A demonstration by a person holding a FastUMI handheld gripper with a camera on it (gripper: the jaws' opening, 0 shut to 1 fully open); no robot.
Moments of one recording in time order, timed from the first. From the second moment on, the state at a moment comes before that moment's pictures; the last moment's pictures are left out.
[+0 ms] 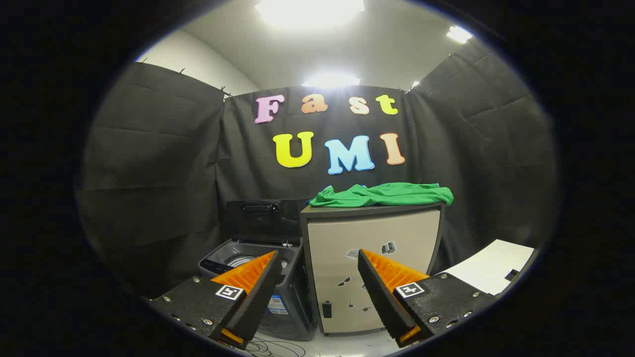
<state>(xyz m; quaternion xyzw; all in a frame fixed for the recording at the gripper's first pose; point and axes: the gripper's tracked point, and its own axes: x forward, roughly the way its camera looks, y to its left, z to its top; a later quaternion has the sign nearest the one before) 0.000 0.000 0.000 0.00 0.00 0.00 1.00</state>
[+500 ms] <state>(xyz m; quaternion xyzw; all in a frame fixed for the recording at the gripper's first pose) -0.001 -0.003 0.003 0.00 0.00 0.00 1.00</state>
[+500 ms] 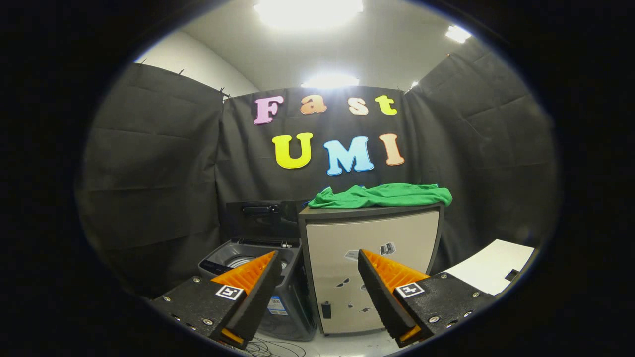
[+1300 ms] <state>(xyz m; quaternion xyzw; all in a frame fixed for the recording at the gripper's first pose) -0.003 -0.001 0.021 0.00 -0.01 0.00 1.00</state>
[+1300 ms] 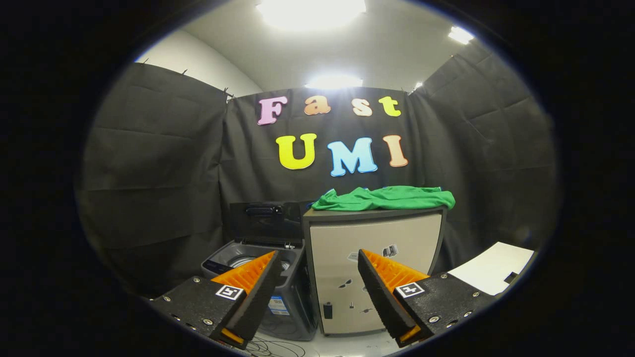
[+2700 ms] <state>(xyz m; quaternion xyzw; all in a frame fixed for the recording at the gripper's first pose) 0.224 -0.076 0.149 0.00 0.00 -0.02 1.00</state>
